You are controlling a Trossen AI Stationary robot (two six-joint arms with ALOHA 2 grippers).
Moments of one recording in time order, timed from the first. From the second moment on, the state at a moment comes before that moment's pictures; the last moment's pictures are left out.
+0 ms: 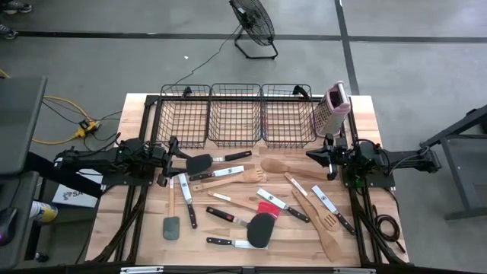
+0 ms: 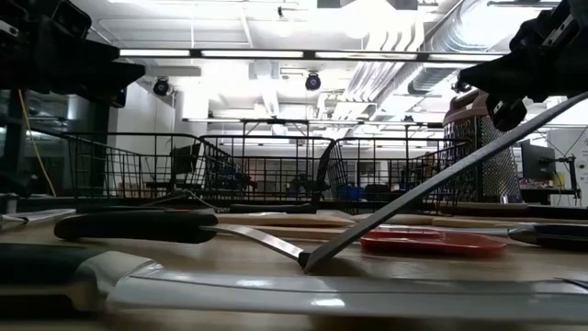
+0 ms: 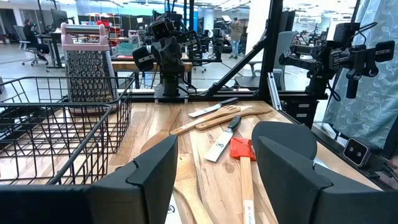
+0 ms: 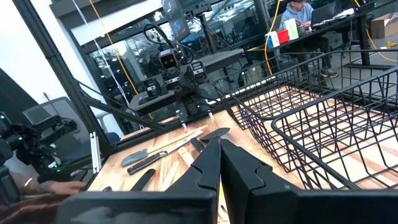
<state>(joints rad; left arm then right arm) 0.03 0.01 0.01 0.04 0.16 -0.03 0.06 0.01 0.01 0.06 0.18 0.37</state>
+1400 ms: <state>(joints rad) 0.03 0.01 0.01 0.04 0.17 -0.03 0.06 0.01 0.01 0.08 0.23 0.58</state>
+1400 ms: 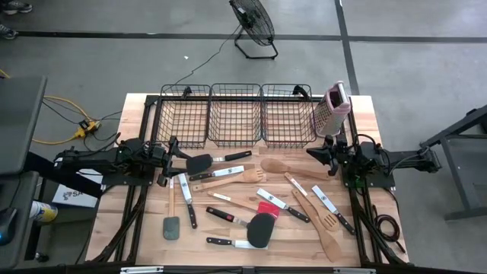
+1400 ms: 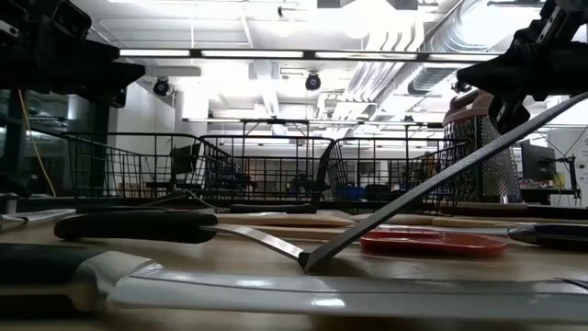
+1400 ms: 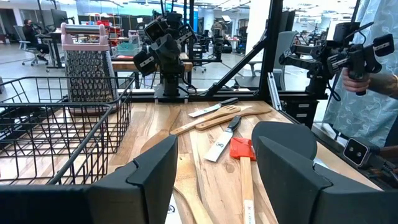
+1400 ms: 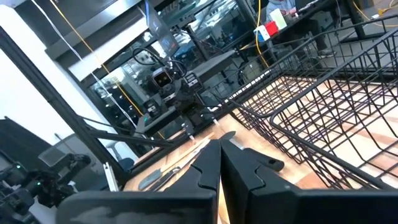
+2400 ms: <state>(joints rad) 0.03 0.01 0.01 0.04 0.17 -0.03 0.06 0.20 0.12 -0.02 0.29 0.58</state>
